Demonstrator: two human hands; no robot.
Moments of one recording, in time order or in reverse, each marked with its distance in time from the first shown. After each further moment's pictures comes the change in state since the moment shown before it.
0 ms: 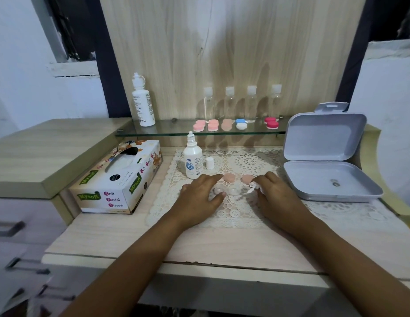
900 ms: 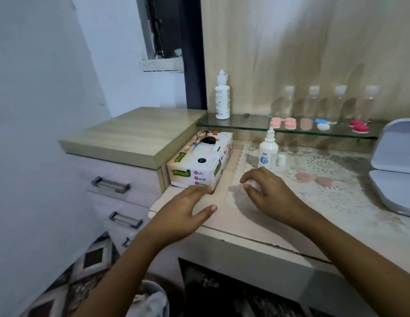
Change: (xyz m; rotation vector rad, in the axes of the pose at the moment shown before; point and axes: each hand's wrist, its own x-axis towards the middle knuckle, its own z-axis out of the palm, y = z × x) left_hand -0.145 -0.058 -0.106 0.101 0.047 -0.210; right_hand 0.031 -0.143 0.032 0.326 -0.163 -0.224
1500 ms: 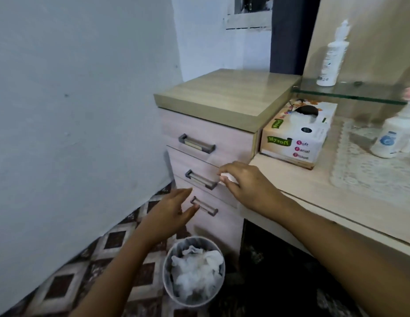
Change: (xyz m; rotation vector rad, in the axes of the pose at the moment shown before) left_hand -0.142 -0.161 -0.021 0.047 0.072 -0.387; right_hand 0.043 -0.137 0.157 0.140 -0.205 -0.343
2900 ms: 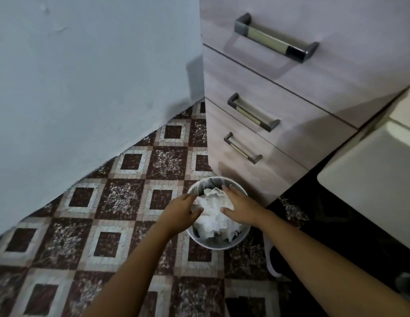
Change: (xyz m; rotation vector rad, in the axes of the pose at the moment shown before) left_hand -0.048 -0.172 0.178 -0.062 -0.398 -0.402; right_hand -0.054 0.080 0.289 0.114 -0.935 0.428
